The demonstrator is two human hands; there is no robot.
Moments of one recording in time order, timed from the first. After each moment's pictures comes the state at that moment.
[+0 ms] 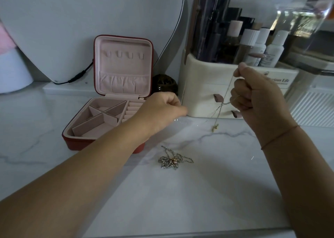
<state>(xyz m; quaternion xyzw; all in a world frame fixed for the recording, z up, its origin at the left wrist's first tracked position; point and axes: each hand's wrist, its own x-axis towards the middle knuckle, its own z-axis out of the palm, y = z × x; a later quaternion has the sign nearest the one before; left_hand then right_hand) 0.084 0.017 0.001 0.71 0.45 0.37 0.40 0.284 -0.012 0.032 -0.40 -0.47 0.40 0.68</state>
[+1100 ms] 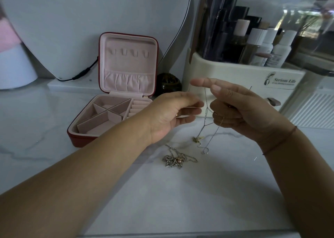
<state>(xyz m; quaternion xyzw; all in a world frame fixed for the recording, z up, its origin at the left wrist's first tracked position) 0.092 0.016 0.002 0.53 0.31 0.39 0.69 0.267 -0.022 0.026 -0.36 -0.63 0.54 0.42</state>
